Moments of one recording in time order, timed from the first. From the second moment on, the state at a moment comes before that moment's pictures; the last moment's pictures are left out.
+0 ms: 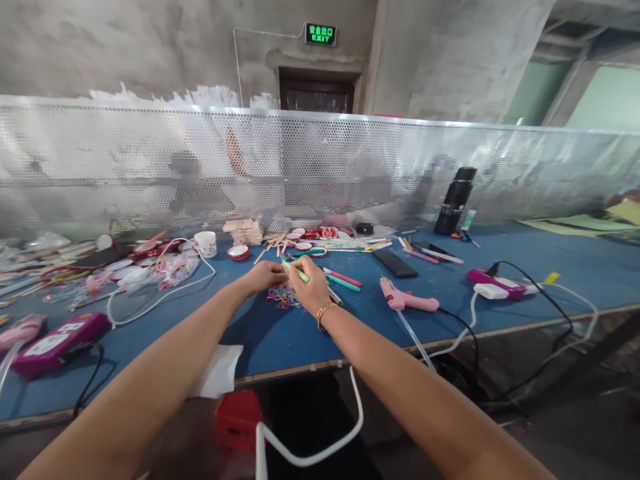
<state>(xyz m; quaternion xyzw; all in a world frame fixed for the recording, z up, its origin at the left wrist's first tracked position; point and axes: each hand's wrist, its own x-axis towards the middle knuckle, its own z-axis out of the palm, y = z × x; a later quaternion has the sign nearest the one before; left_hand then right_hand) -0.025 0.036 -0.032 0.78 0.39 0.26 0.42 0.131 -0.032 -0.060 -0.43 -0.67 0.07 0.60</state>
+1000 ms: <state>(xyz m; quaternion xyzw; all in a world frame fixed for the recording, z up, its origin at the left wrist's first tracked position) -0.023 0.032 -0.028 0.77 0.41 0.26 0.41 0.130 -0.034 -0.060 -0.45 -0.66 0.04 0.60</state>
